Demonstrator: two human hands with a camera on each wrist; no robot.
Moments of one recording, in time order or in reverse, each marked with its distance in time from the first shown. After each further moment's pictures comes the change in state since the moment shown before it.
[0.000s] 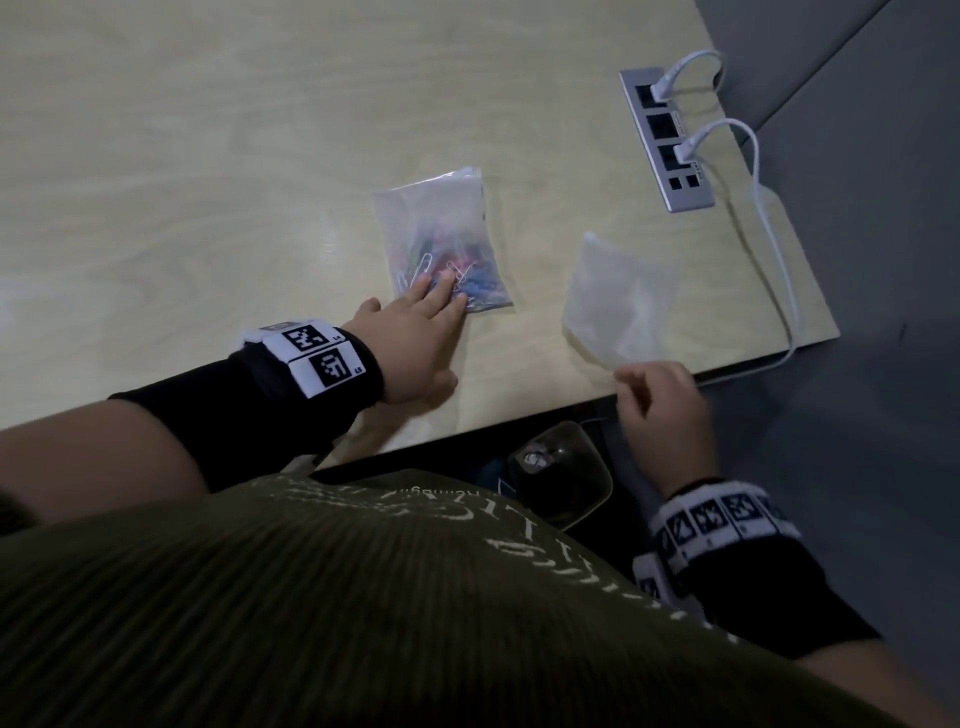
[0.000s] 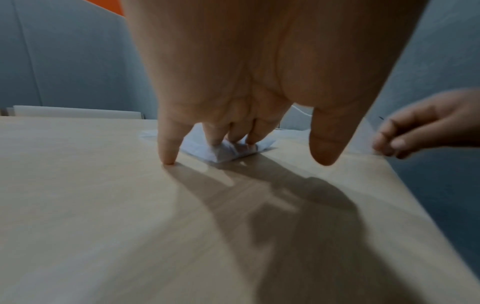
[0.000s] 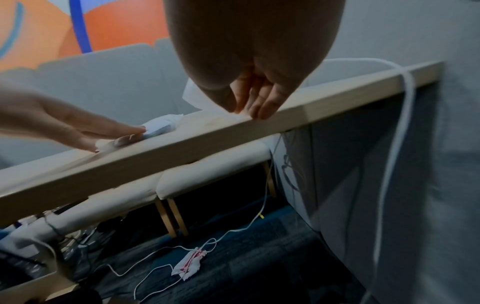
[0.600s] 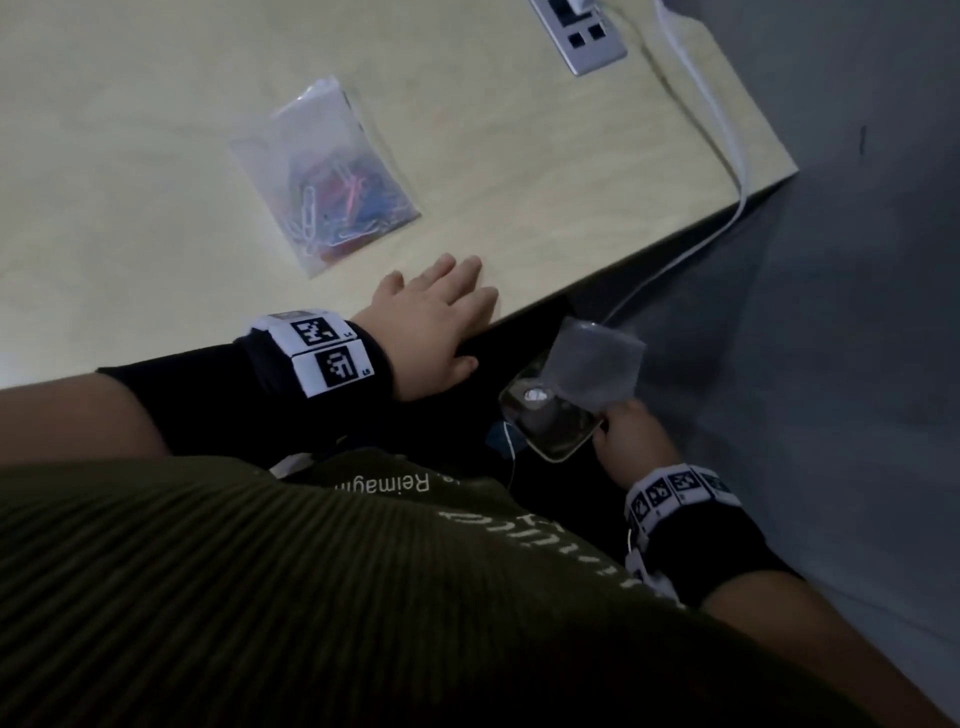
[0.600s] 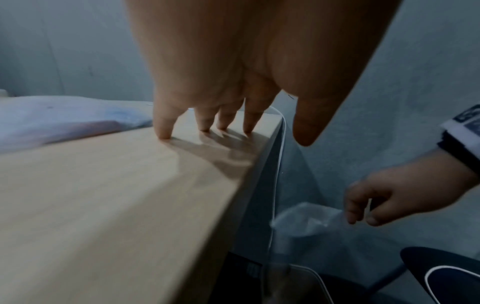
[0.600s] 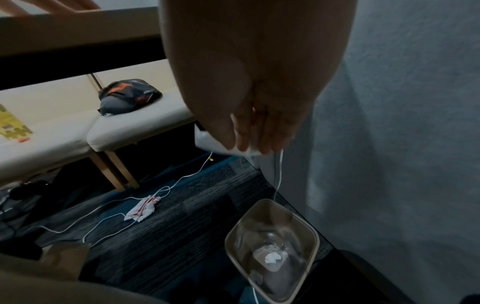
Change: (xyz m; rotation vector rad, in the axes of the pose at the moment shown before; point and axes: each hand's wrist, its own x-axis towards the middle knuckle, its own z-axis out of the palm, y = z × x) left_hand 0.009 0.096 0.024 0.099 0.023 0.251; right_hand -0.096 0.098 0.057 -0.127 -0.457 0.390
